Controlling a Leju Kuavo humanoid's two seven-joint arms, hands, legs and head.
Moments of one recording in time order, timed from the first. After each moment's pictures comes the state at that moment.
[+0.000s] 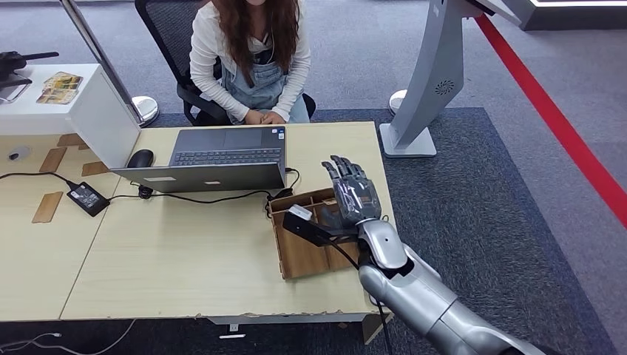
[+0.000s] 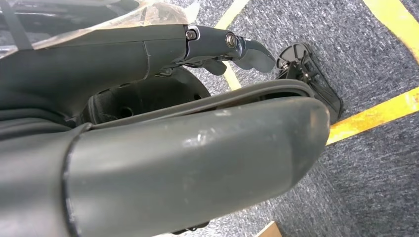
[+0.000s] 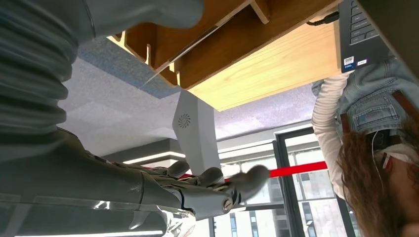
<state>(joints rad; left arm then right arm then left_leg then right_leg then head) -0.11 -0.14 -0.06 -0.19 1.09 0.38 -0.01 -0.59 -0.09 0.81 -1.06 0.85 -0.30 0.27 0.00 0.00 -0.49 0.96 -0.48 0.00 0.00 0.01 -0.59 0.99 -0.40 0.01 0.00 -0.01</state>
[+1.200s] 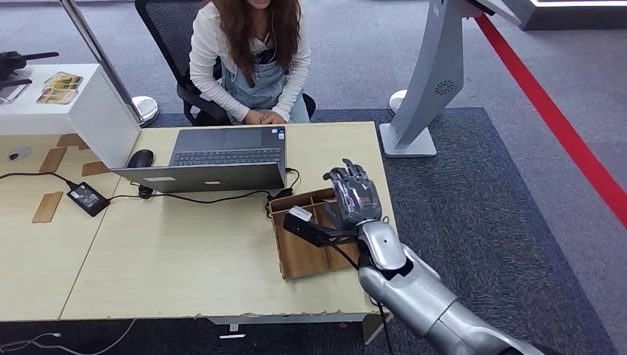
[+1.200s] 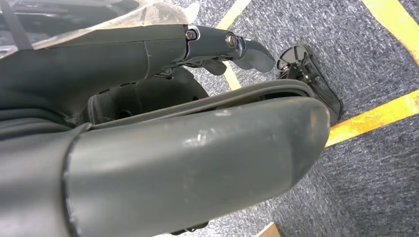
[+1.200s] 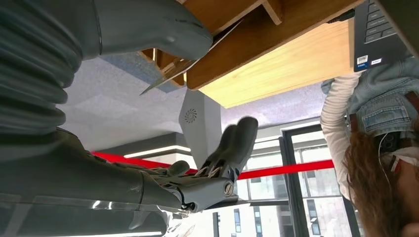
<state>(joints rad) -0.11 -0.13 -0.06 -0.19 1.10 0.38 0.00 -0.59 -0.09 0.81 -1.05 0.89 -0.29 0.29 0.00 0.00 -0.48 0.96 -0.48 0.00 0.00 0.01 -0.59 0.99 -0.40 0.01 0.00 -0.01</state>
